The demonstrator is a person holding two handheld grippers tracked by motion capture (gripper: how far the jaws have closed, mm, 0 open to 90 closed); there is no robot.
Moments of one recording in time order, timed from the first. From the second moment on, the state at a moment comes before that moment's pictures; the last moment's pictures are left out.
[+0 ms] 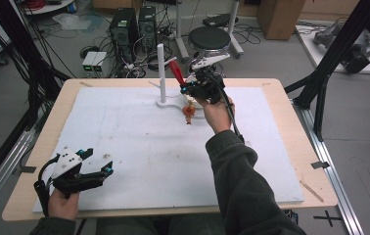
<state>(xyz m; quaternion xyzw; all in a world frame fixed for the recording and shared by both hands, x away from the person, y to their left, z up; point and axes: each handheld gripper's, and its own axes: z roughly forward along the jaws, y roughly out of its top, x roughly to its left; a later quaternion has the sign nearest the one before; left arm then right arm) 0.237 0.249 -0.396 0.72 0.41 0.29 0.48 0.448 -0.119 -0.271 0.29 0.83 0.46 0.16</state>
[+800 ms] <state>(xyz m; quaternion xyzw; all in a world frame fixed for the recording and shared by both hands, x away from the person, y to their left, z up) 0.236 0.251 -0.396 0.72 0.41 0.29 0.48 0.473 -0.071 -0.290 0.31 0.83 0.43 0.16</state>
